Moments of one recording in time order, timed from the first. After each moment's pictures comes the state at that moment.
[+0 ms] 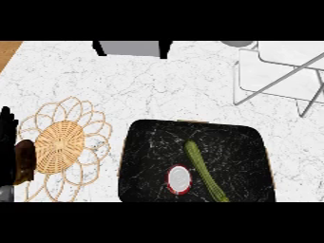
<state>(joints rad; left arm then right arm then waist) 0.04 0.40 0.00 -1.44 0.12 0.41 -0.09 -0.14 -0.54 -0.04 -1.36 -0.21 -0.19 -0.10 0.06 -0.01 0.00</state>
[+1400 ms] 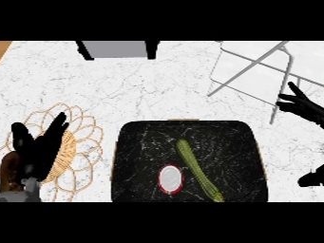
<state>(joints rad) -0.03 0.34 -0.09 -1.38 0.29 0.14 0.24 -0.17 -0.80 0.15 -1.55 -0.27 0.46 -0.03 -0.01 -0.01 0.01</state>
